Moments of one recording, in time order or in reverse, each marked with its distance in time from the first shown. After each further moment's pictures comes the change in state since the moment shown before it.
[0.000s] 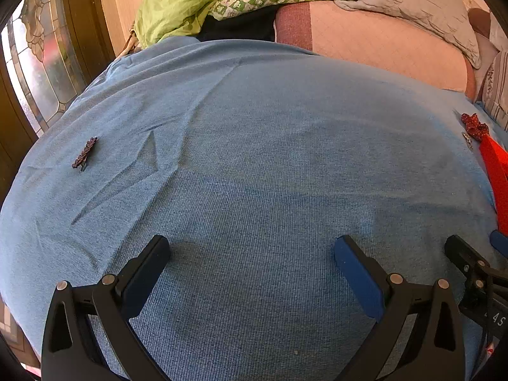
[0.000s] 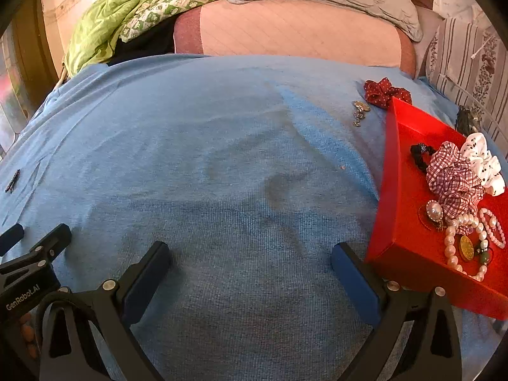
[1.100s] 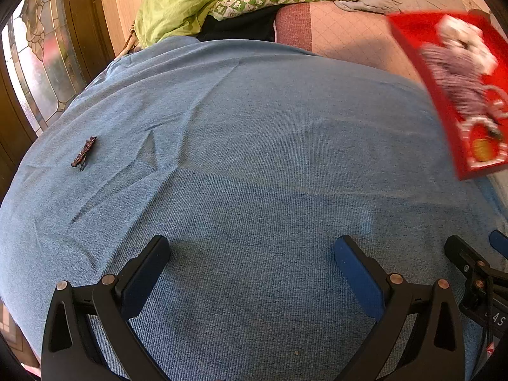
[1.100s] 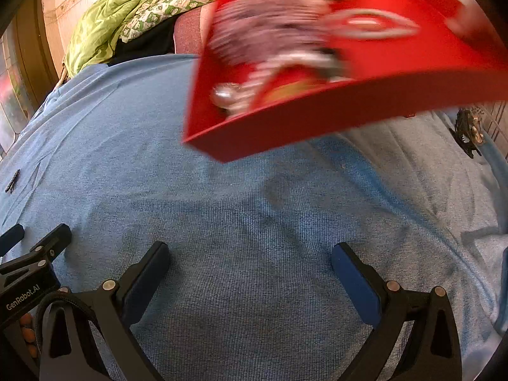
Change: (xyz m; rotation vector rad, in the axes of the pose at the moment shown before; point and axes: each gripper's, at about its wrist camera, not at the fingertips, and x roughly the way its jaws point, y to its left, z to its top) left arm 0.011 0.001 -0.006 0.005 -0.014 -0.011; right arm 0.000 0.004 0.003 0.006 -0.003 -0.006
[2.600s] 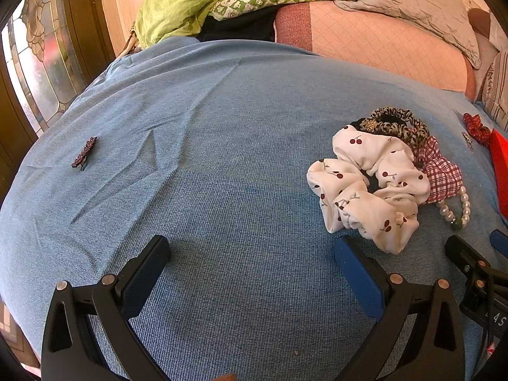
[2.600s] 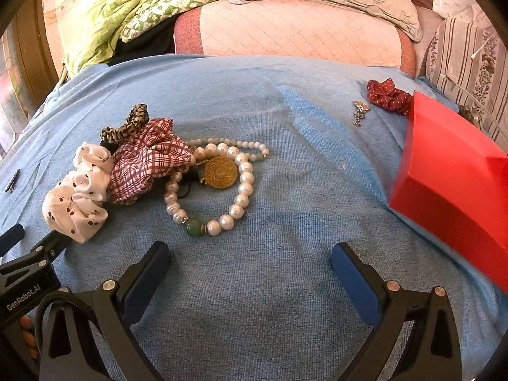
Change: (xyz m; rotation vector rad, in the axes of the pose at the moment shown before) left arm 0.008 0.002 -0.005 0.001 -0.006 -0.002; right arm 0.002 0.000 0.001 0.000 -0.004 0.004
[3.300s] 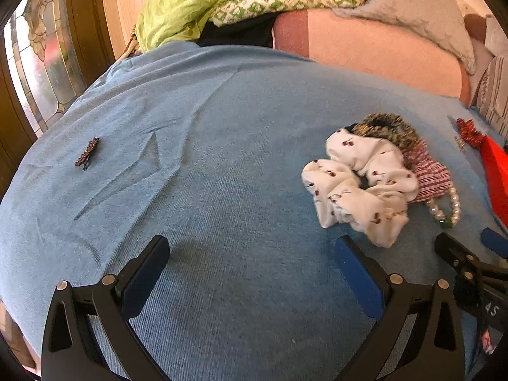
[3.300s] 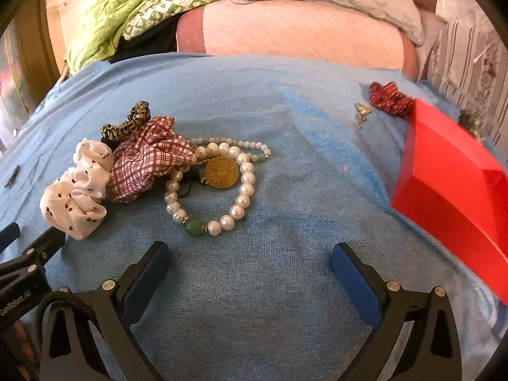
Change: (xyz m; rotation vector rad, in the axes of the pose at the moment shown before) left arm -0.013 0.003 -0.008 -0.011 -0.039 -0.033; right arm 0.002 -0.002 0.000 -0.005 -0.003 0.015
